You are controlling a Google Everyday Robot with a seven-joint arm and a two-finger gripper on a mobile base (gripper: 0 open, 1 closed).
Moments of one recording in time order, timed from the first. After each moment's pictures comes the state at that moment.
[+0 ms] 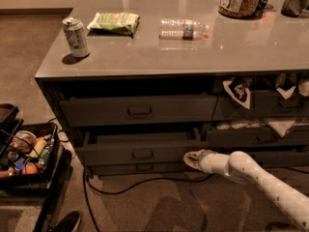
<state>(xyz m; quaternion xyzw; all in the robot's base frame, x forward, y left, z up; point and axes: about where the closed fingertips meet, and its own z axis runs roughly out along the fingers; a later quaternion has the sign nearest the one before) 0.637 -0.172 0.371 -0.69 0.53 0.00 0.49</state>
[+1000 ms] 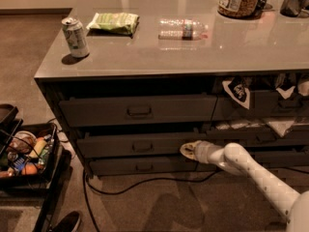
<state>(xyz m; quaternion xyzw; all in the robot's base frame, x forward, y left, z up) 0.691 -0.164 0.377 -0.69 0.51 -0.03 0.51</state>
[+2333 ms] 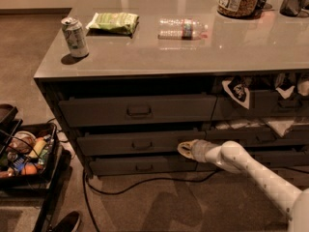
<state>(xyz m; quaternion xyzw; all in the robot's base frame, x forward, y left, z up) 0.688 -0.153 0.386 -0.70 0.50 -0.02 0.51</state>
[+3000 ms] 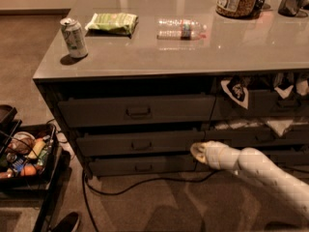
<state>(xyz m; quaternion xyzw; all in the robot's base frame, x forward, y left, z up) 0.628 -0.189 0.470 -0.68 0.54 -0.08 0.49</state>
